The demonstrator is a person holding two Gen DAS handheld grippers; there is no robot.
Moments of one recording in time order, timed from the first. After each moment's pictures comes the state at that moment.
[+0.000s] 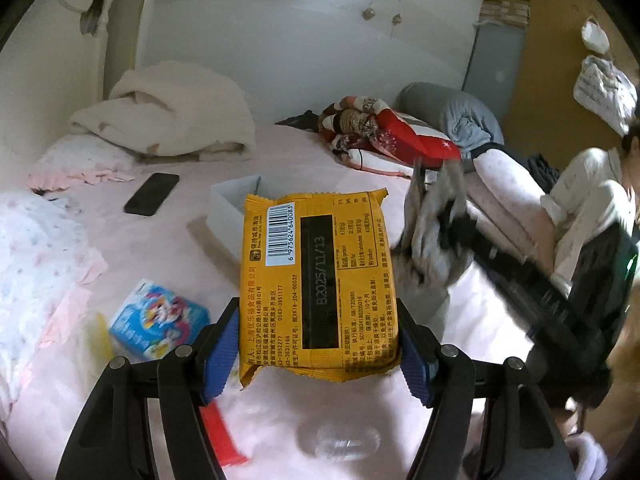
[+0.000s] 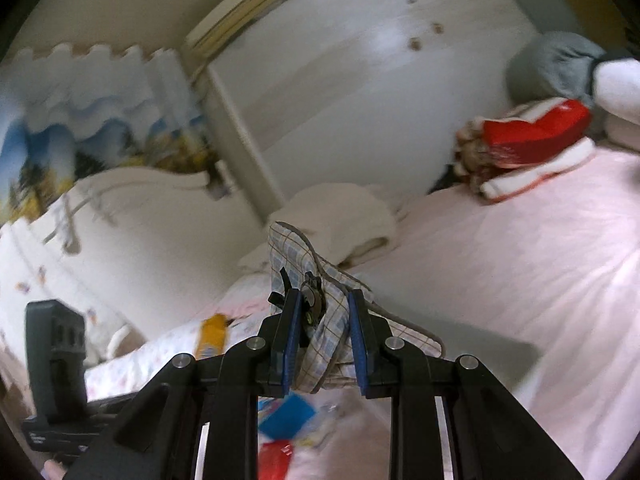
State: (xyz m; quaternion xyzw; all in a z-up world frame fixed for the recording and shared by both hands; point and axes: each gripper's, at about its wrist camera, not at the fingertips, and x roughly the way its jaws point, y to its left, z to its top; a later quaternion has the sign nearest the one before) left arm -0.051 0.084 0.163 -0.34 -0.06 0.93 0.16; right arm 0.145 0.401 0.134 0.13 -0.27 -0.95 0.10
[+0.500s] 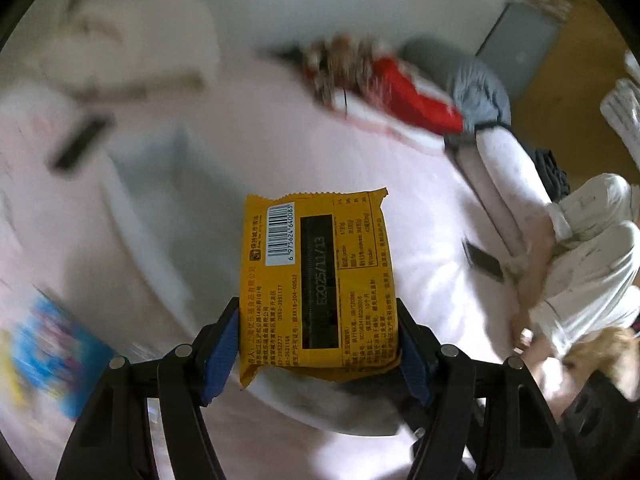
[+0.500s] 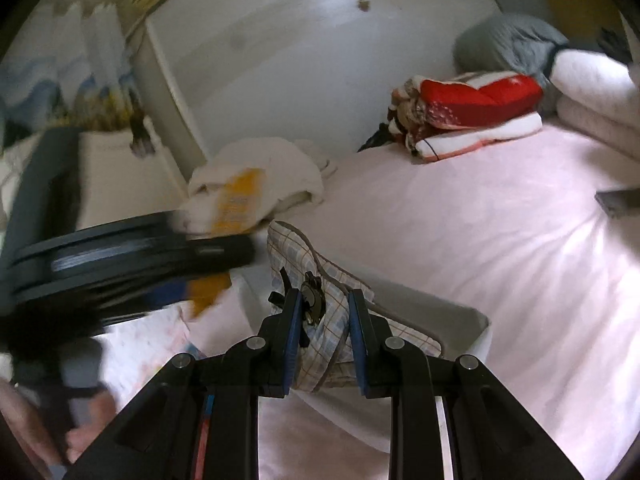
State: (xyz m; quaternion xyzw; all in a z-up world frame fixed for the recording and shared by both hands) left arm -0.165 0.165 0.124 -0.48 -0.12 0.84 0.21; right arm 0.108 0.388 0.112 0.25 -0.20 -0.95 0.00
